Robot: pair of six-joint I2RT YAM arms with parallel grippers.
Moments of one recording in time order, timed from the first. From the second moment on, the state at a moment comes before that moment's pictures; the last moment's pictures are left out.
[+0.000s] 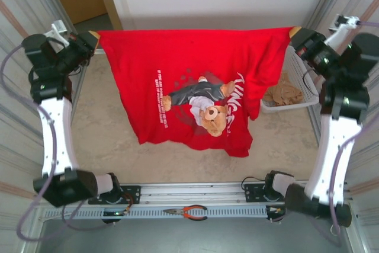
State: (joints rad) left arm 0.27 1.30 1.49 -0.30 0.73 -0.97; right arm -0.25 1.18 1.70 -0.58 -0.66 0.78
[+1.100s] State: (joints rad) left arm 0.29 1.20 1.75 -0.40 0.67 -1.01; right arm -0.28 1.14 2.05 -0.58 -0.71 0.91
